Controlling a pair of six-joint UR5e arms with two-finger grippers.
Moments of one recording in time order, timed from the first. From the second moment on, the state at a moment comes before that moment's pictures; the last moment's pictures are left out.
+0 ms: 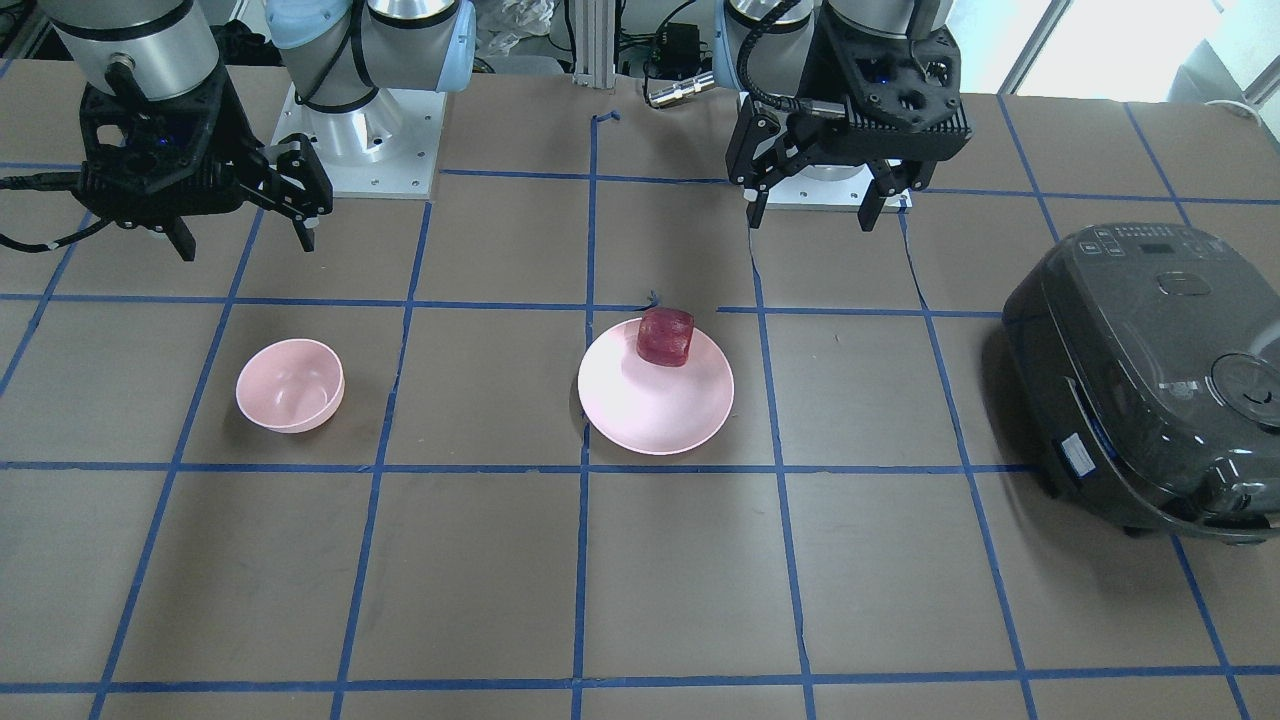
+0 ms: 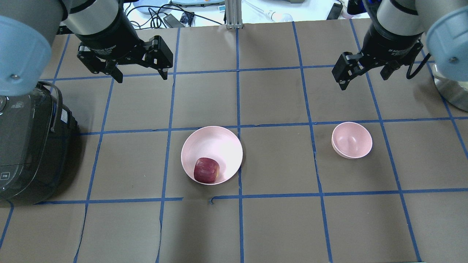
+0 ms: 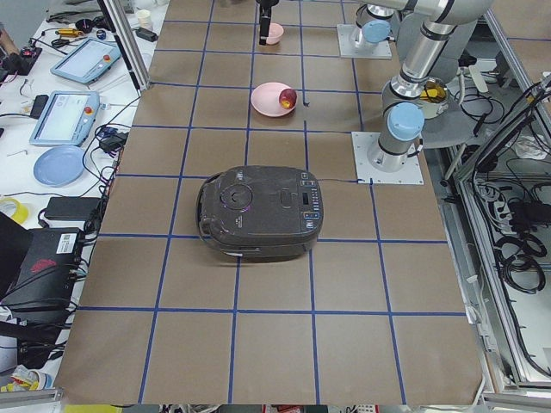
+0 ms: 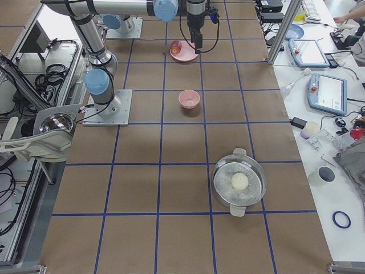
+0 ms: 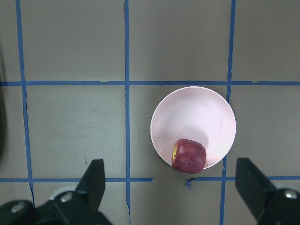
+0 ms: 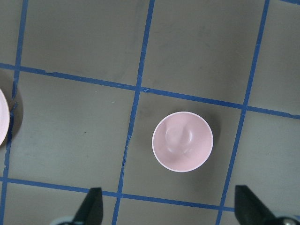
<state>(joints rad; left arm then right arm) -1.69 -1.54 -1.51 -1.54 1.57 -0.14 1.53 -1.62 1.62 -1.62 -1.63 -0.23</state>
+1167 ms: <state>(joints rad) -1.69 -1.53 -1.51 -1.55 1.57 -0.15 1.53 -1.62 1.62 -1.54 -1.64 -0.23</state>
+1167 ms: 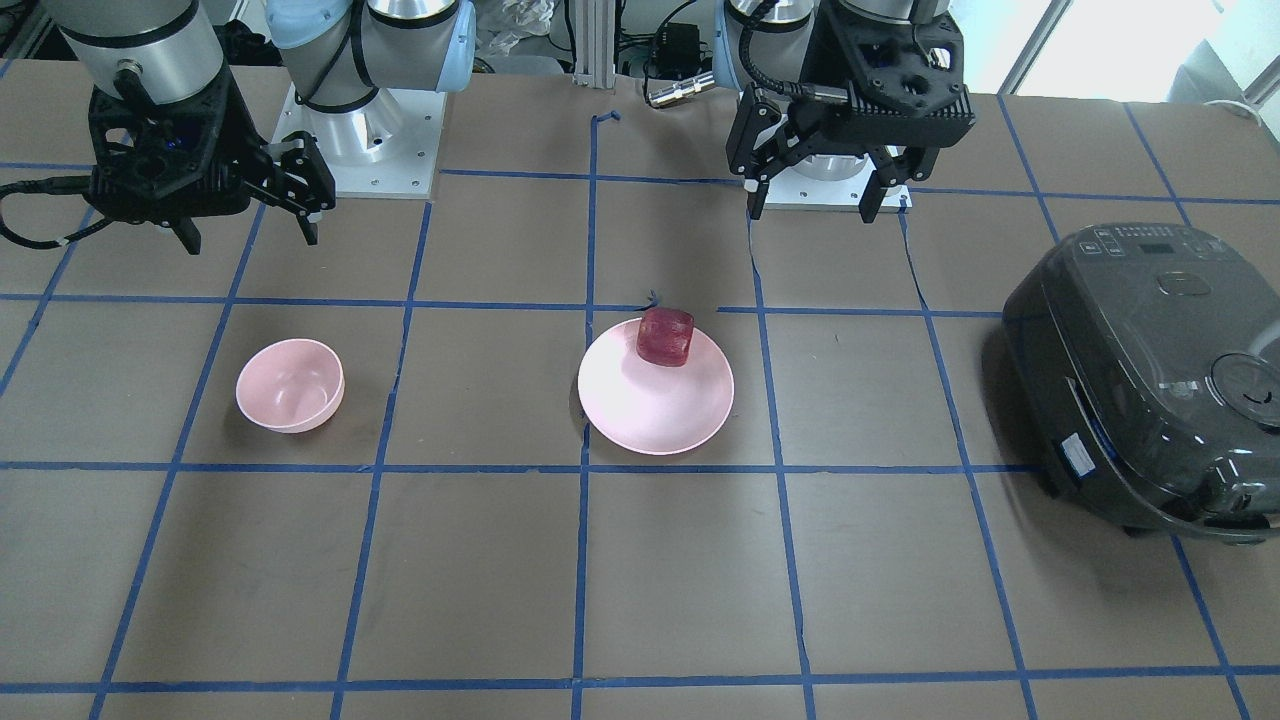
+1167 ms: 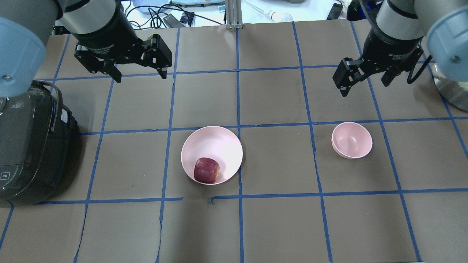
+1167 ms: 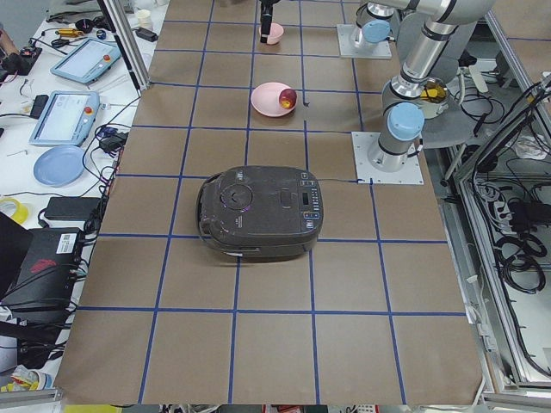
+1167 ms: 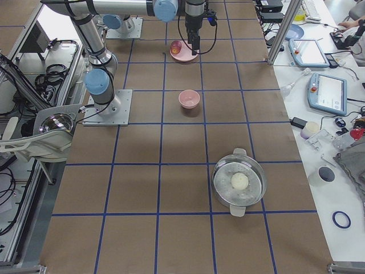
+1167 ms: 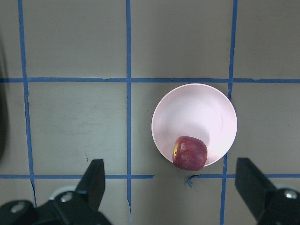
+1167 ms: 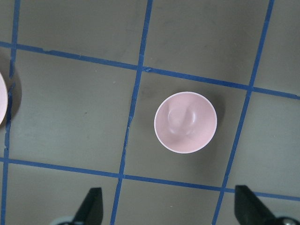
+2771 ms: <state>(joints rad) -1.73 -1.53 -1.52 -1.60 1.57 -0.15 1.50 -1.62 1.58 -1.43 -1.62 -0.24</state>
